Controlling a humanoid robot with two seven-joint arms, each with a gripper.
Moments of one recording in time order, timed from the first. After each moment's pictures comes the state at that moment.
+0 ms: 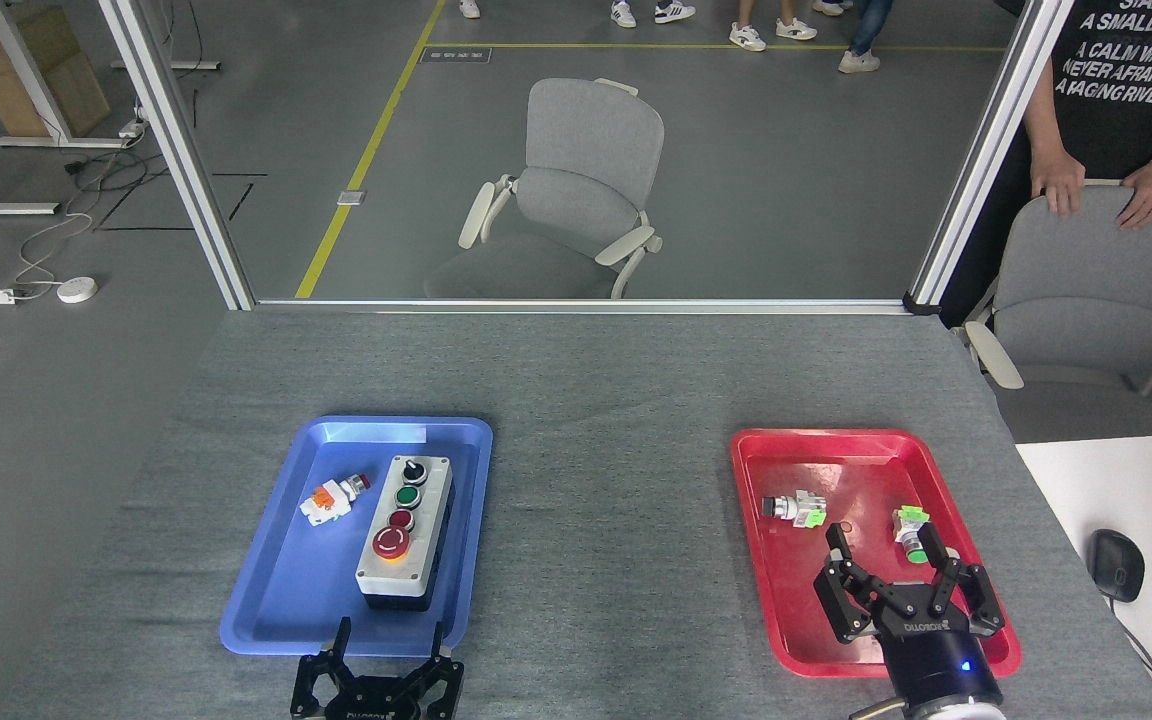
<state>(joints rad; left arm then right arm) 0.07 -0.01 -0.21 -1.36 -1.57 0.25 0.19 0.04 -0.13 -0.03 -1.55 1.27 -0.11 -0.07</state>
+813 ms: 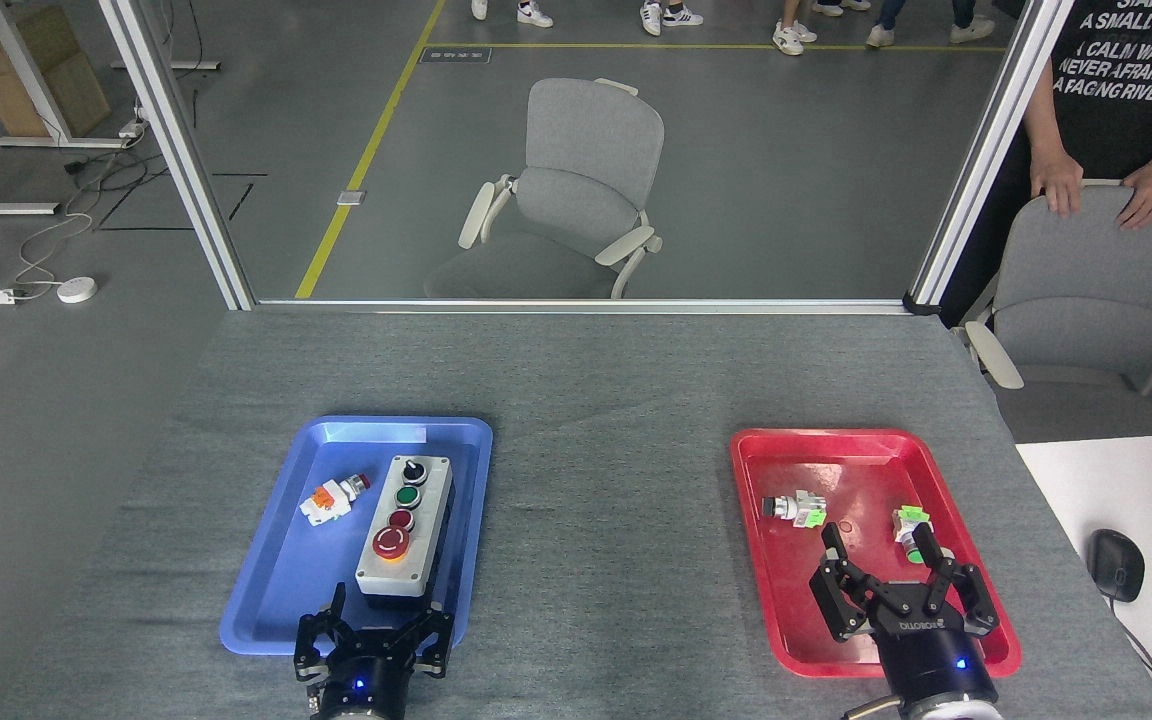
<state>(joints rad) -0.11 -0.03 -0.16 -1.16 -1.54 0.26 0.11 0.03 -0.11 -0.03 -1.55 1.27 -0.12 -0.07</state>
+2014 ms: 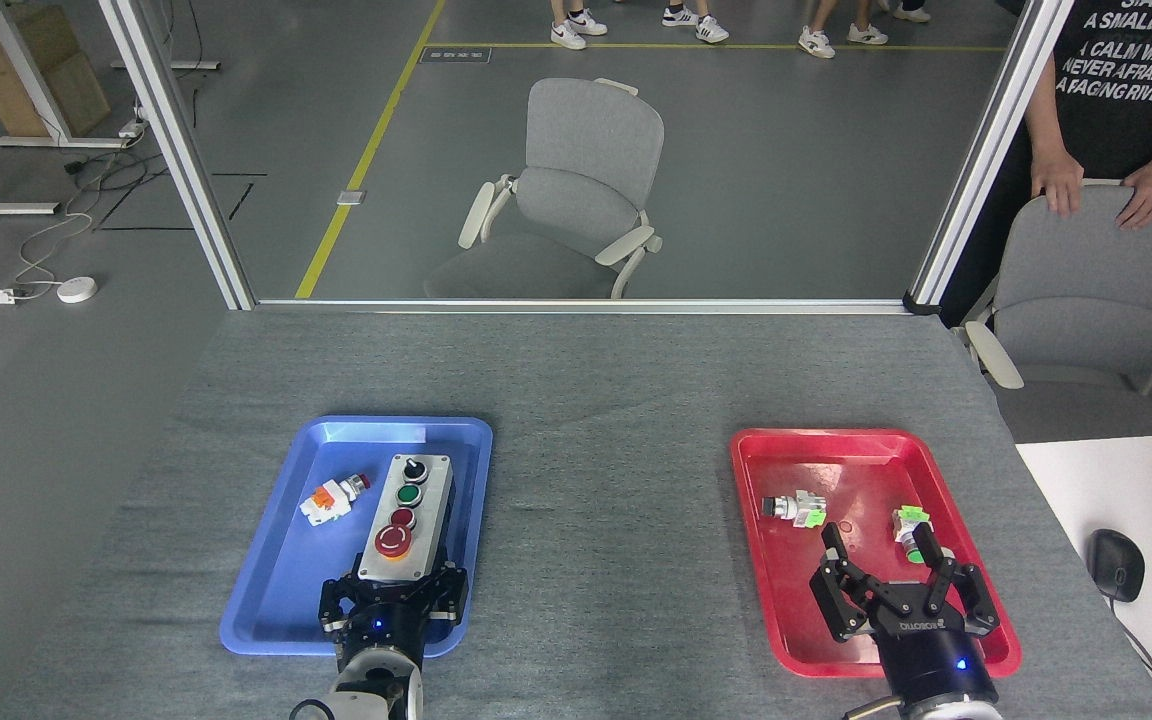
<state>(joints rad) -0.33 -0.06 -0.16 -0.88 -1.41 0.26 0.10 0.04 -0.11 -0.03 -1.55 1.27 -0.12 -0.06</state>
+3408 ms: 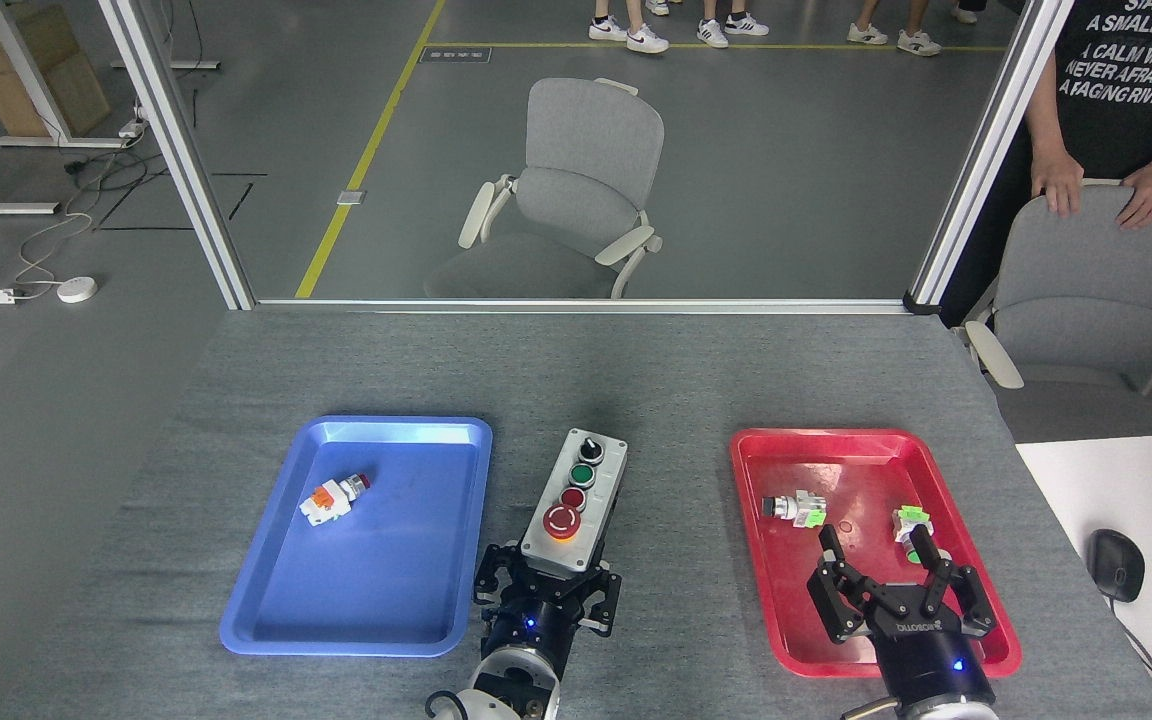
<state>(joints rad) -0.37 -0.14 -0.56 -0.94 -1.39 0.32 0.10 0.04 -0.11 -0.03 -1.55 1.28 -0.12 -0.07</state>
